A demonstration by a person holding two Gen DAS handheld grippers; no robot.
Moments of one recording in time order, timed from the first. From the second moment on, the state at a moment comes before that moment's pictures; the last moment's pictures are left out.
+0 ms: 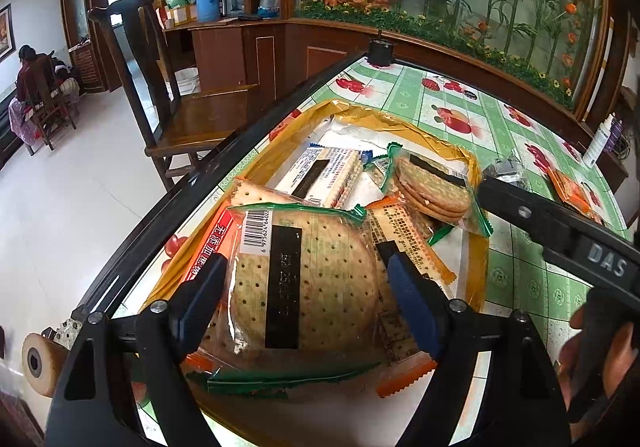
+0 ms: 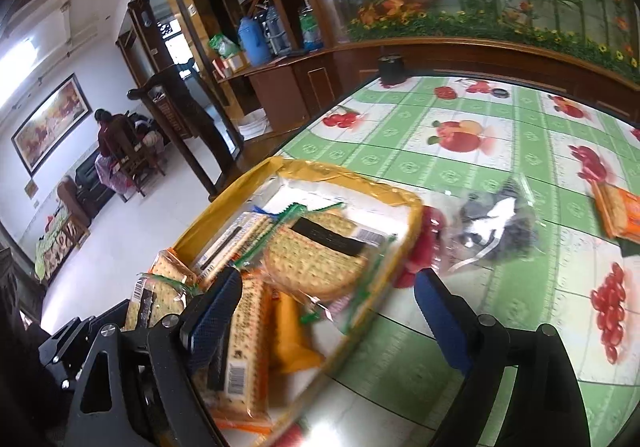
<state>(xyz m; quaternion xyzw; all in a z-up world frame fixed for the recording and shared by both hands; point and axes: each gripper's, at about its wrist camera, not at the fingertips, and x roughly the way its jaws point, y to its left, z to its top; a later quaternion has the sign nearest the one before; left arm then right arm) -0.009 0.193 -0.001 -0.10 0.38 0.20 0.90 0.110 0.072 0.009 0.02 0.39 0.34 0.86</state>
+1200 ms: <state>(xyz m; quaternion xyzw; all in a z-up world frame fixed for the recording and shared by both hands) 0.021 0.071 0.030 -0.03 0.35 0.06 0.93 0.087 -0.160 -0.009 0.13 0.39 0.17 0.89</state>
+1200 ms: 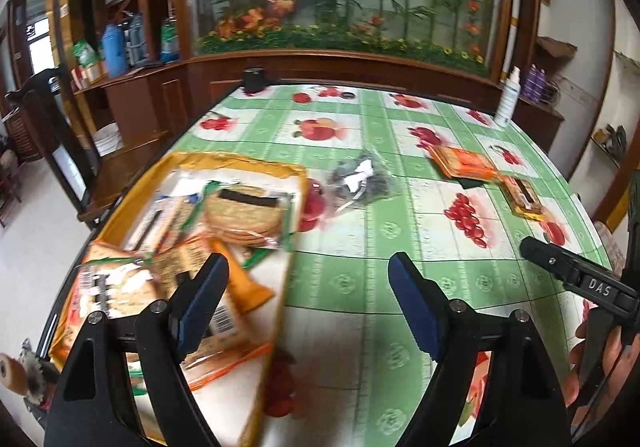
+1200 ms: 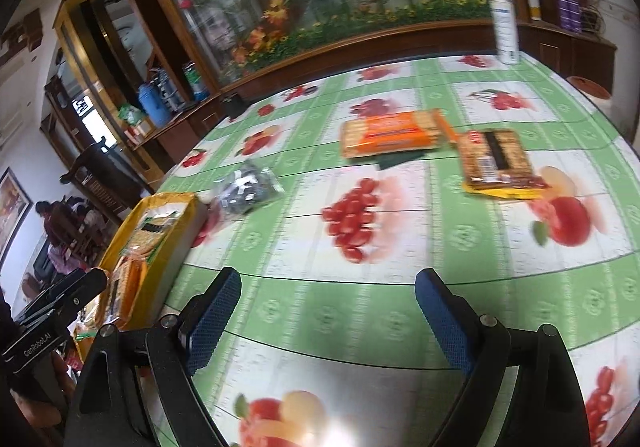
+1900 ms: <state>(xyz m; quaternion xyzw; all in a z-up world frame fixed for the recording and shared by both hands) 0.176 0.026 0.009 0.07 0.43 0.01 0.90 0.146 -0.245 -0.028 0.13 0.41 0.06 0.90</state>
